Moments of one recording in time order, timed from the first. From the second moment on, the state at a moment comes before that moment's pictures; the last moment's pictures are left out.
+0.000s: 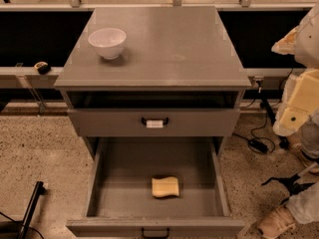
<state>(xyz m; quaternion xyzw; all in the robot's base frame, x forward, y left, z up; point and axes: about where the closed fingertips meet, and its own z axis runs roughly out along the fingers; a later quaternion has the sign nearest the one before) 0.438 -0.216 0.979 -0.60 0.78 -0.04 0.16</state>
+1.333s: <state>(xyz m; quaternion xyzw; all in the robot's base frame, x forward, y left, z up) 0.438 -0.166 0.848 -0.59 0.75 0.13 0.26</state>
